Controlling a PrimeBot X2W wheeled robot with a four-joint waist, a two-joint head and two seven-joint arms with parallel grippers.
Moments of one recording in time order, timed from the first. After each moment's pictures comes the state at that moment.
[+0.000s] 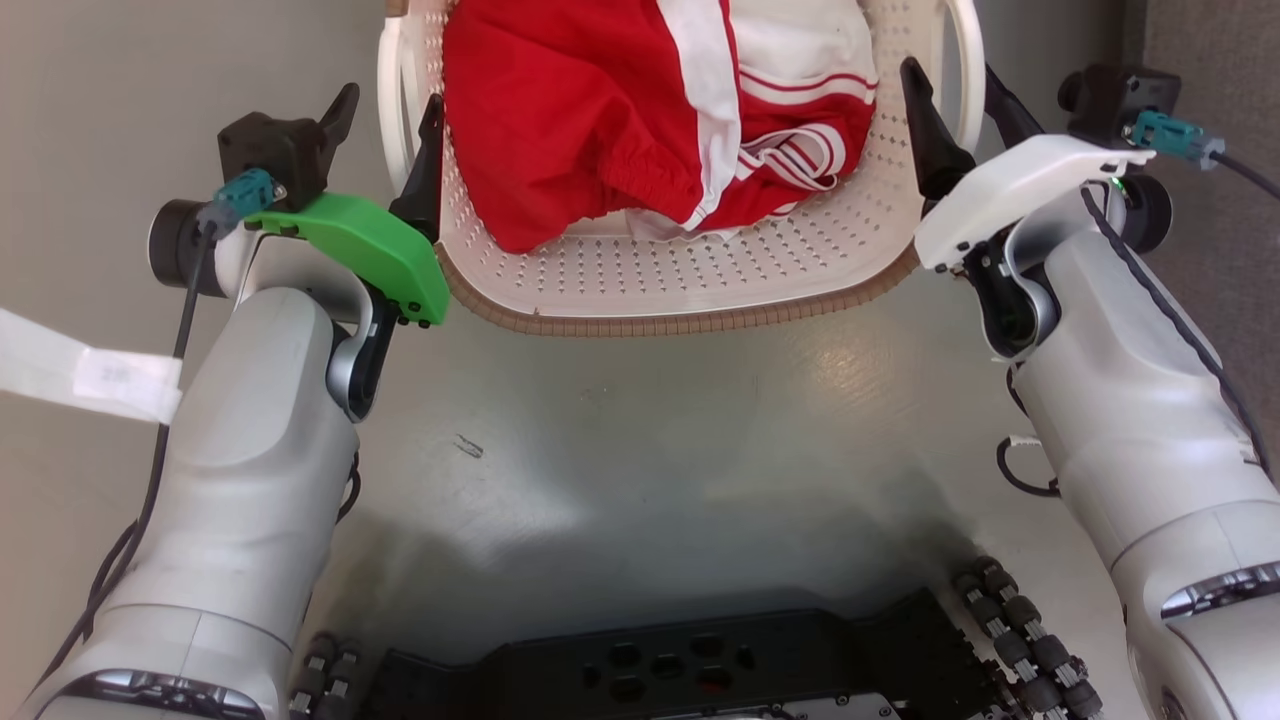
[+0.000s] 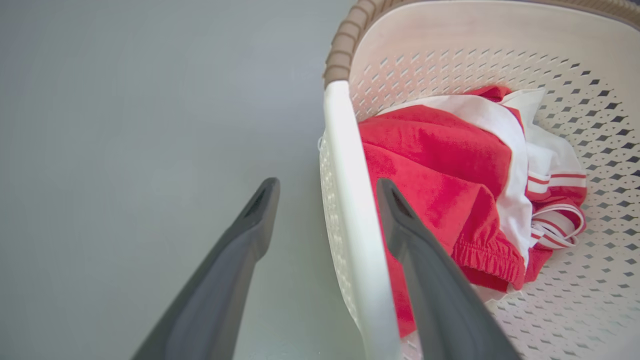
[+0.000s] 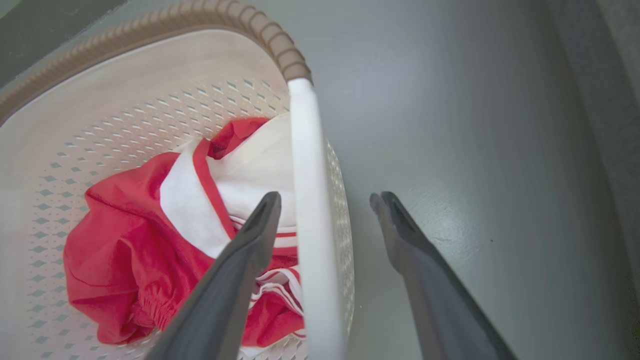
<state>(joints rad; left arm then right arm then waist) -0.86 0.02 -0.37 0.82 -0.38 -0.12 -0.25 -0.85 -0.07 0.27 0.92 0.44 0.12 -0.24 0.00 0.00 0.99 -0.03</state>
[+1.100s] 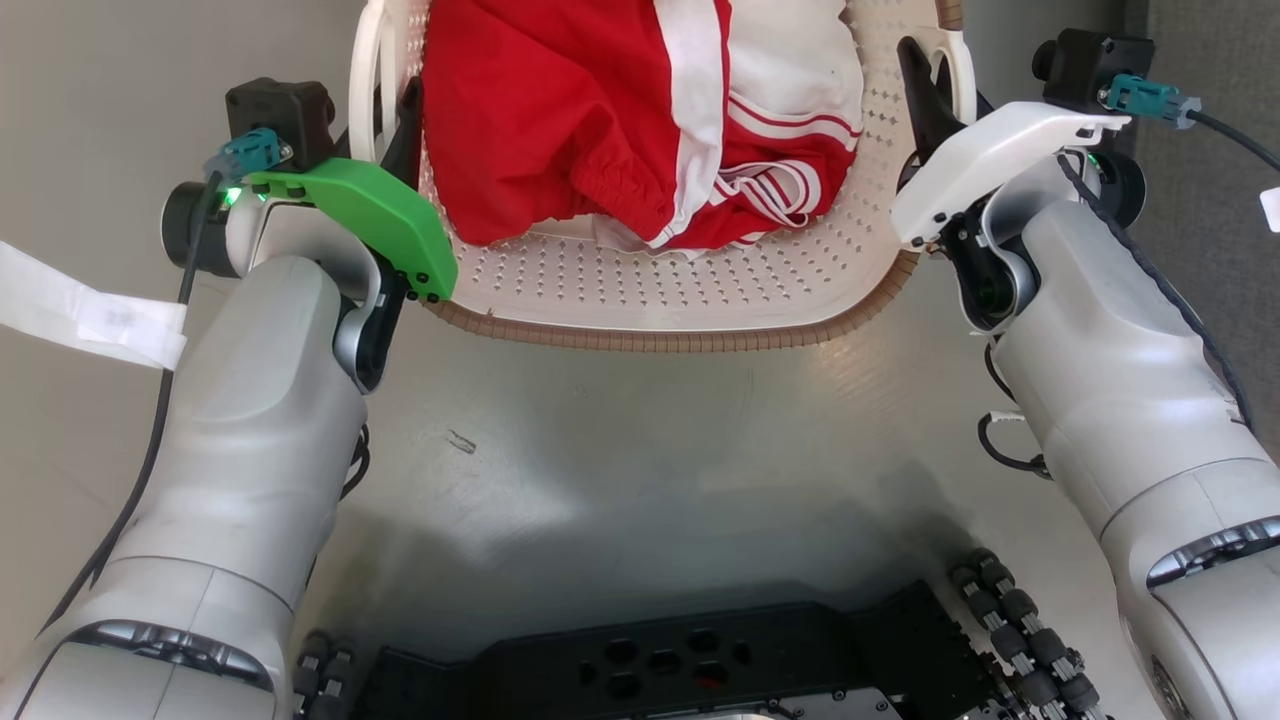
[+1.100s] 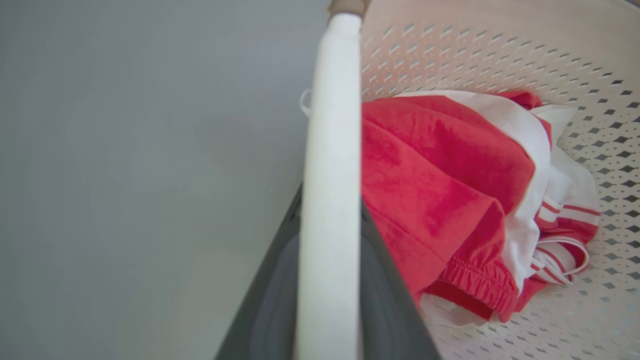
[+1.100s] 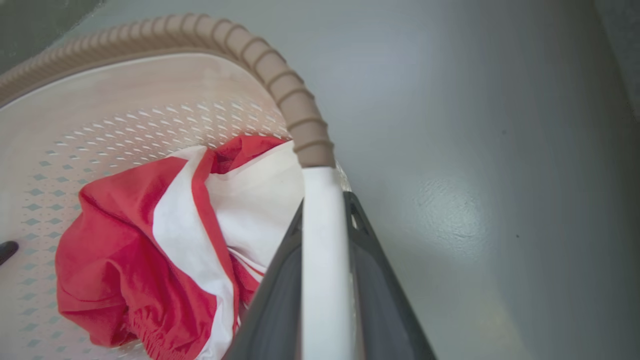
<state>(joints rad) -0.96 0.01 -0.48 0.97 -0.52 -0.13 -0.23 -0.96 -0.05 0.37 1.04 0.55 0.13 -0.24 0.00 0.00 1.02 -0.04</state>
